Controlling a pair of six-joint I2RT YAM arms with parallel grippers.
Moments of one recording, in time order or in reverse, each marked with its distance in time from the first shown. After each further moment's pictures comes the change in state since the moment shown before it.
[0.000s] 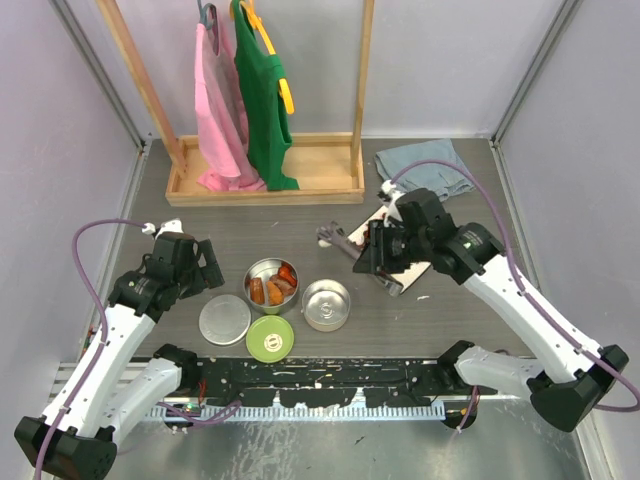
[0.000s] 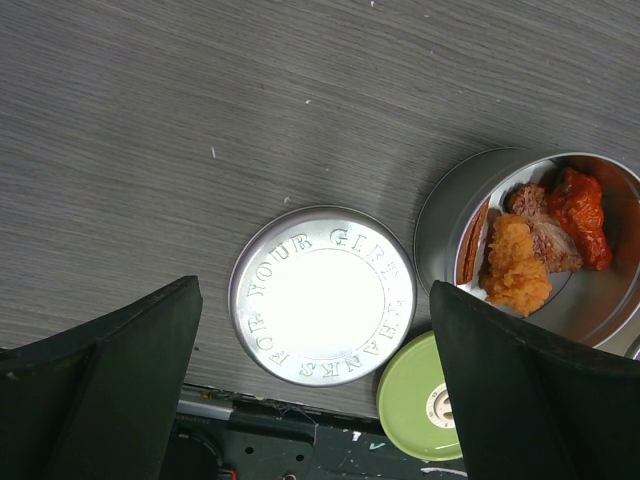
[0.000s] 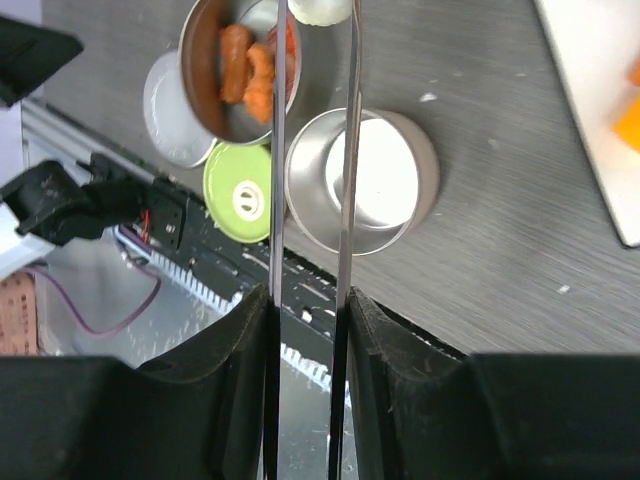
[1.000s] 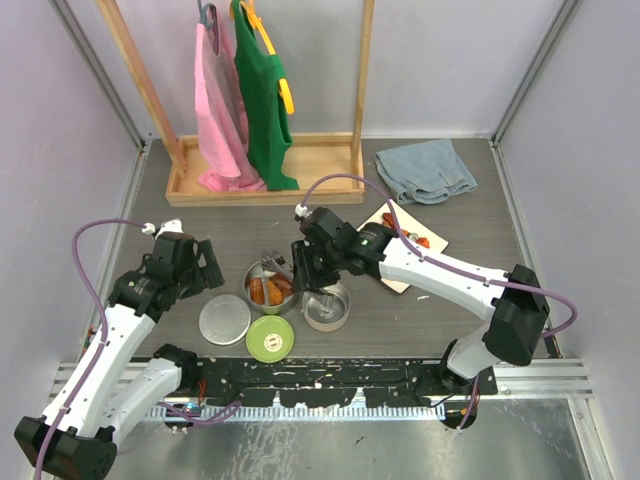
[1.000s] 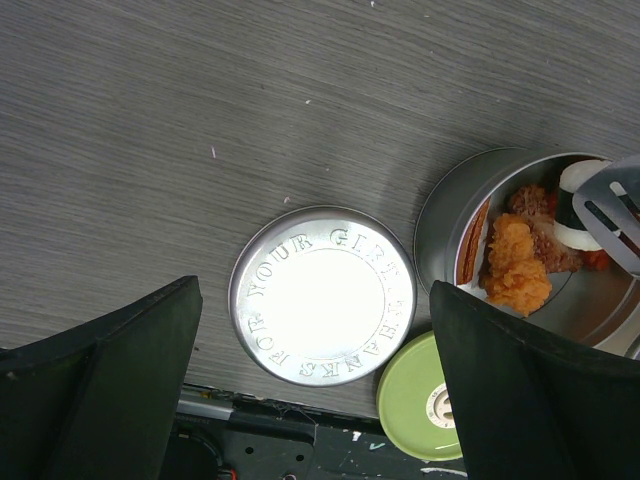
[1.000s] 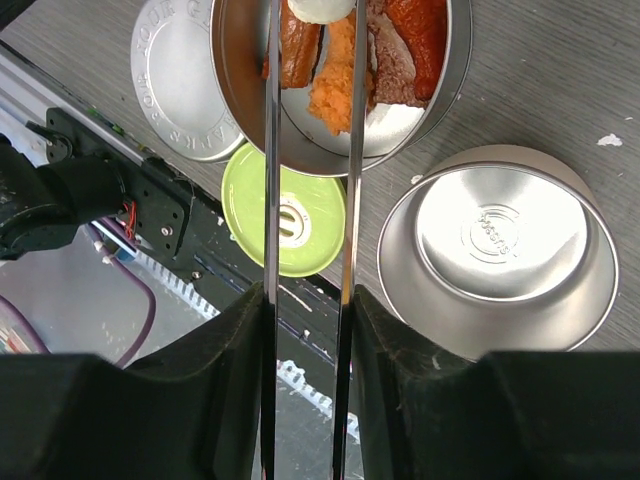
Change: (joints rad) left arm 0.000 0.000 0.000 0.000 0.000 0.000; right arm 0.386 0.440 0.089 0.247 0.122 0.128
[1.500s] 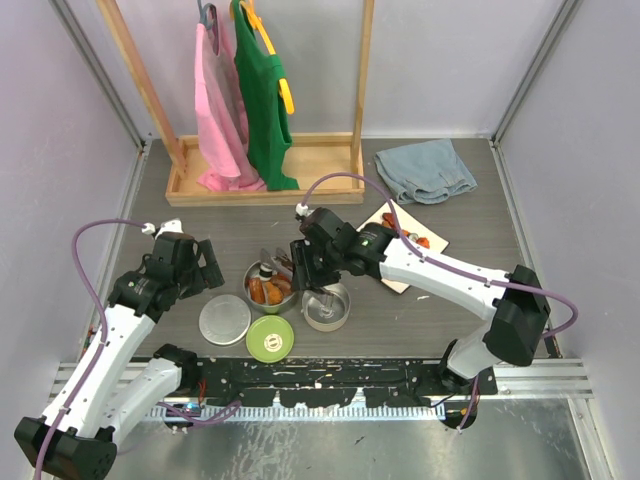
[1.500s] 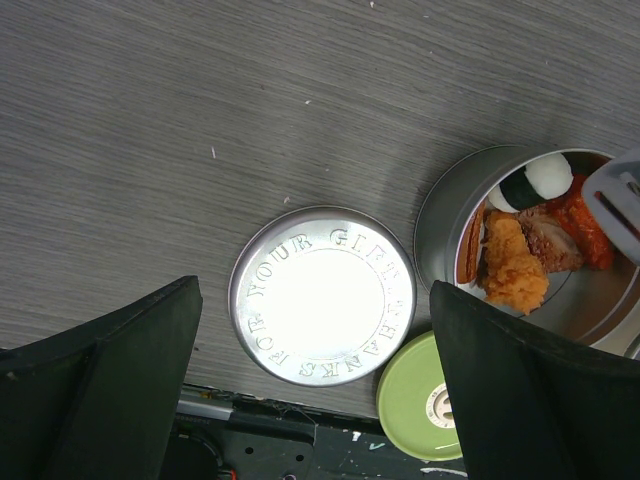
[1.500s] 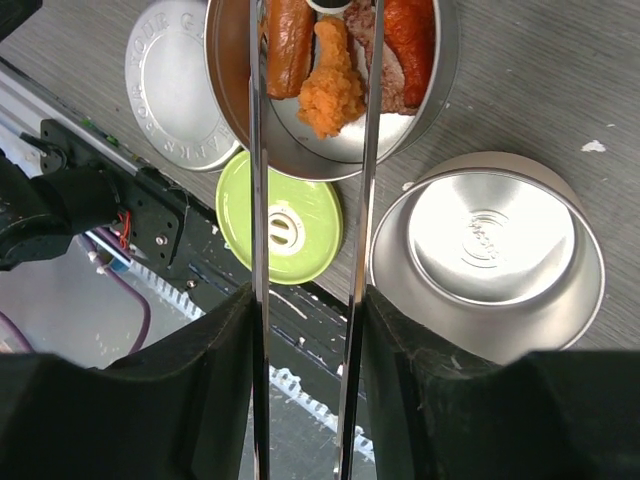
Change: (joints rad) left arm 0.000 -0.002 0.000 0.000 0.000 0.000; right arm 0.006 0.002 0.000 0.010 0.023 0.002
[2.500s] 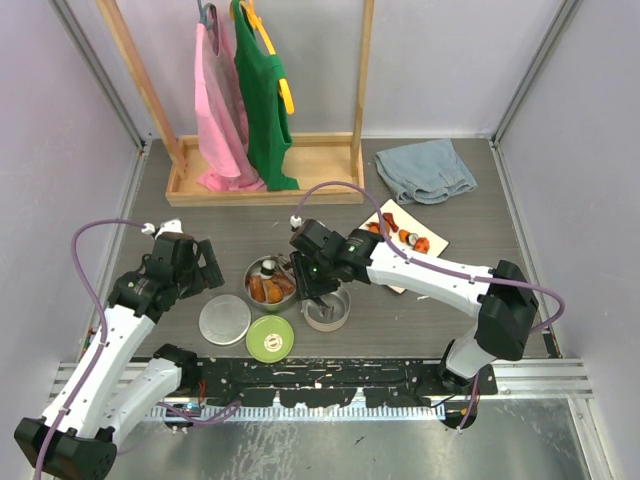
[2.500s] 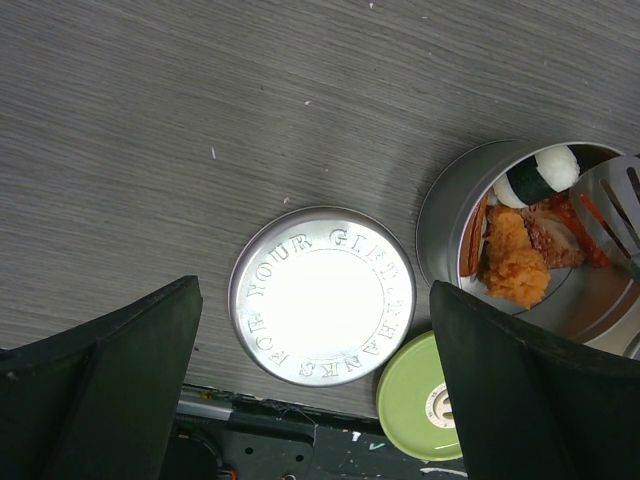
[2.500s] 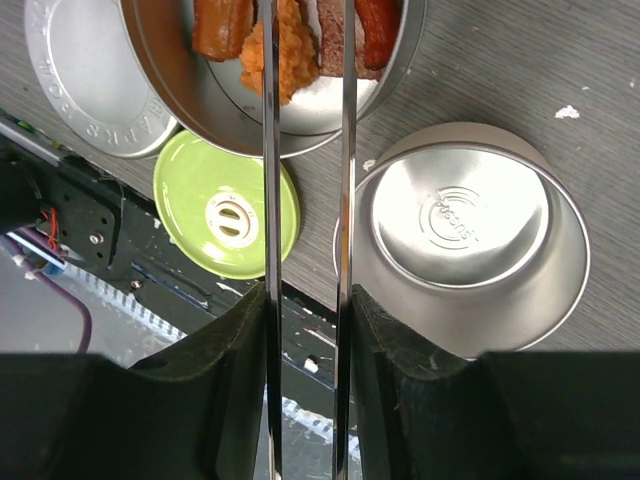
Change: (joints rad) left arm 0.000 -0.002 0.000 0.000 0.000 0.000; right arm 0.038 0.056 0.000 -0.053 0.084 -0.003
